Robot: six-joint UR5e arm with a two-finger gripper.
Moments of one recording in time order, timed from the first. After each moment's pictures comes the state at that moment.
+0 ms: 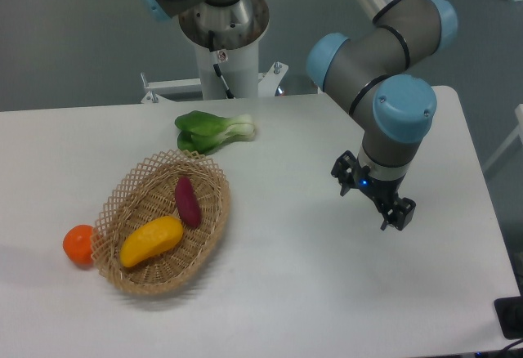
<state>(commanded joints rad) 2.60 -2.01 -1.48 -1.17 1.55 1.43</state>
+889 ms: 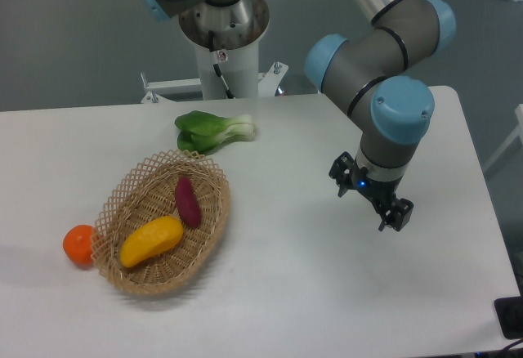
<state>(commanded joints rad) 2.60 -2.00 -1.50 -1.16 1.53 1.41</state>
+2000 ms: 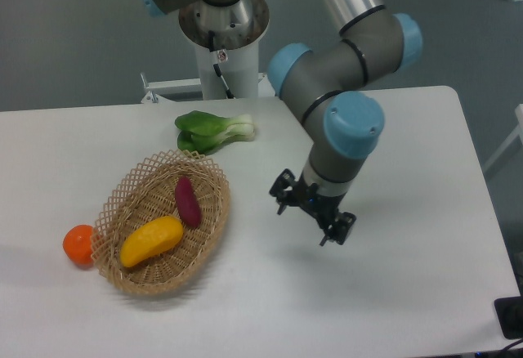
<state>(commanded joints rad) 2.42 -1.99 -1.54 -1.16 1.38 1.01</state>
